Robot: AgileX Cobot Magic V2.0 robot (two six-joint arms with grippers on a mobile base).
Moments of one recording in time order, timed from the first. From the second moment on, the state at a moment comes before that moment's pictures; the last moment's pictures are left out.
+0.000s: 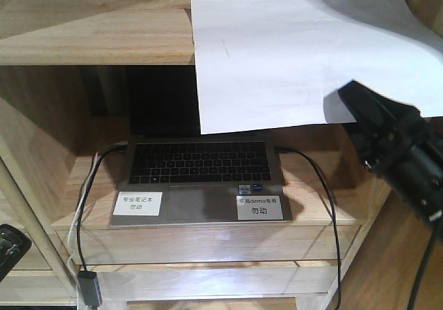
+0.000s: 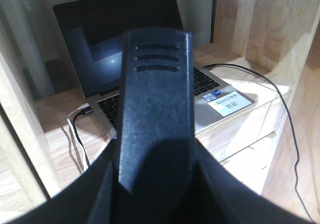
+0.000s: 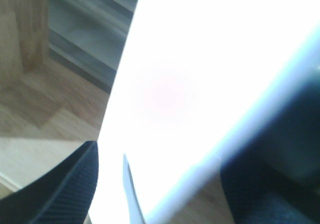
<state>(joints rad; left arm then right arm) -0.35 0.16 -0.49 -0.21 0.72 0.24 0.17 1.24 -0.37 -0.39 -1.09 1.35</state>
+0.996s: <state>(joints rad) -0.35 0.16 -0.49 -0.21 0.72 0.24 0.19 0.95 -0.22 -0.39 -1.09 1.38</state>
